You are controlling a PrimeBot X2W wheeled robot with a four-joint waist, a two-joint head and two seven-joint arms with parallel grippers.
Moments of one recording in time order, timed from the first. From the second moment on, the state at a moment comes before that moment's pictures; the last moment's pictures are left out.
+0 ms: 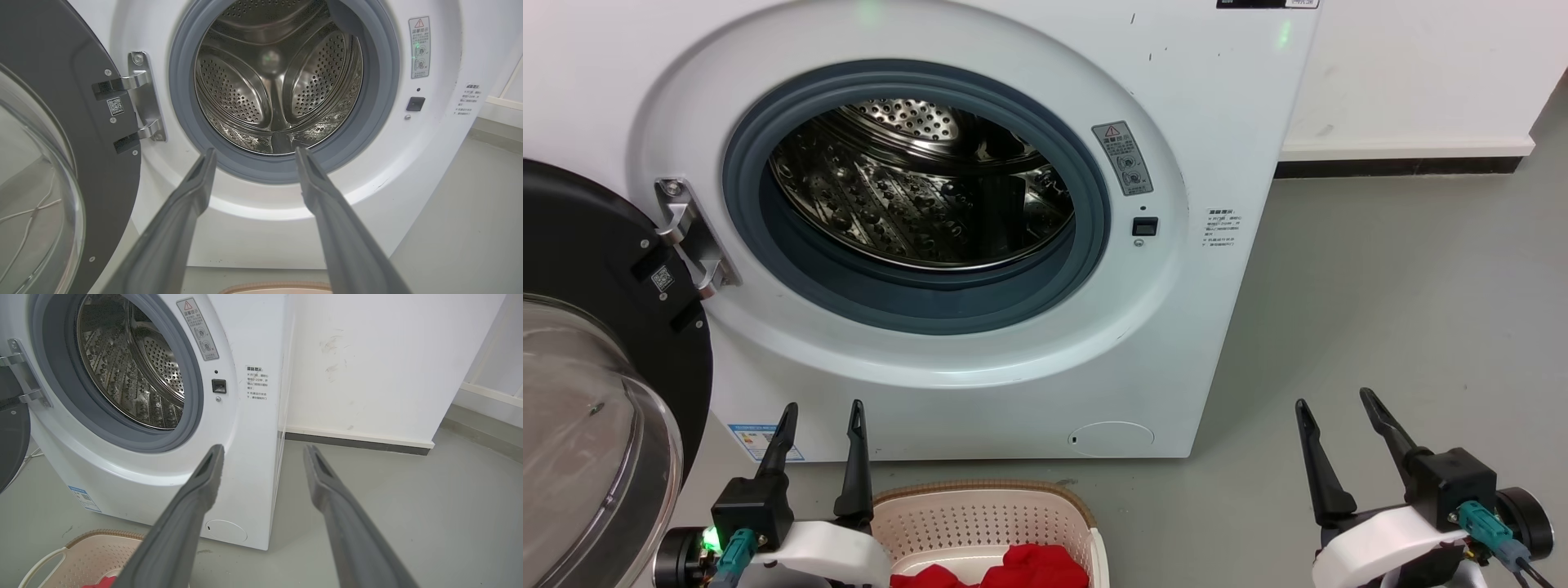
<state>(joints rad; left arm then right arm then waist) -0.02 0.06 0.02 0.19 -0.09 -0.04 -0.26 0.02 -0.05 0.03 0.07 0.01 0.13 -0.12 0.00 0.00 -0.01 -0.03</state>
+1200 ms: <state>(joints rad) -0.03 0.05 0.05 0.23 -0.64 -0.07 -0.12 0.00 -0.07 0.01 0.15 0.62 0.13 -0.06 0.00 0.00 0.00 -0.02</state>
